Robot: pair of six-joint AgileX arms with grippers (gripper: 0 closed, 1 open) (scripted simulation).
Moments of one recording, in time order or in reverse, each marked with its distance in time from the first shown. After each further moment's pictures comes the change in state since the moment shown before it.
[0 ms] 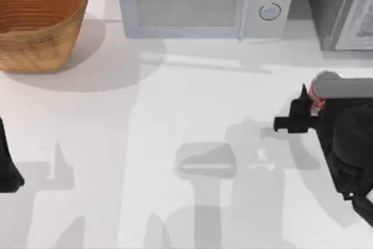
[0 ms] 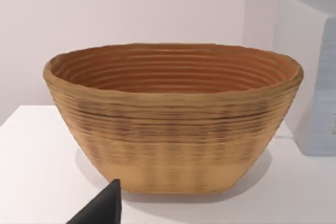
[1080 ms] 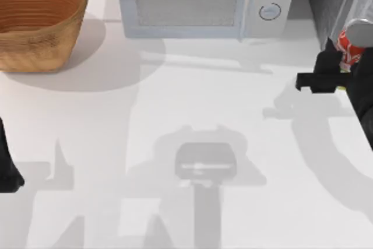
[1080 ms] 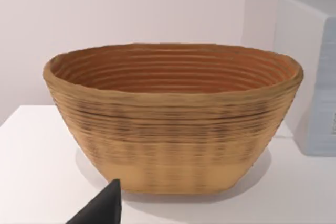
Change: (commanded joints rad) left arm 0.000 0.000 0.000 0.000 0.000 0.000; right arm -0.008 -0.557 0.072 -0.587 -0.015 -0.003
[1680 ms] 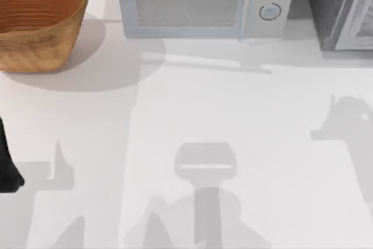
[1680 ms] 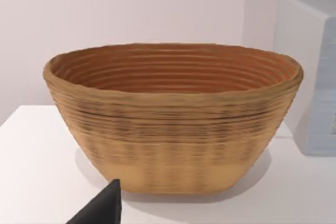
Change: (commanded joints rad) left arm 0.000 0.000 0.000 0.000 0.000 0.000; right arm -0.225 -0.772 -0.175 -0.257 -0.252 -0.054
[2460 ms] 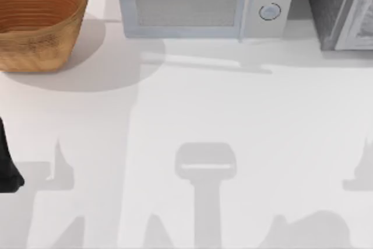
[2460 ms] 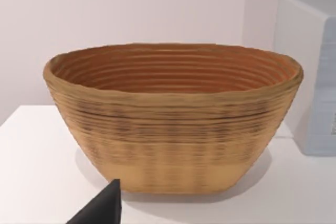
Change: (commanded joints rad) left arm 0.000 0.000 0.000 0.000 0.000 0.000; right arm -0.252 -0.587 -0.316 -0.397 -0.229 -0.058
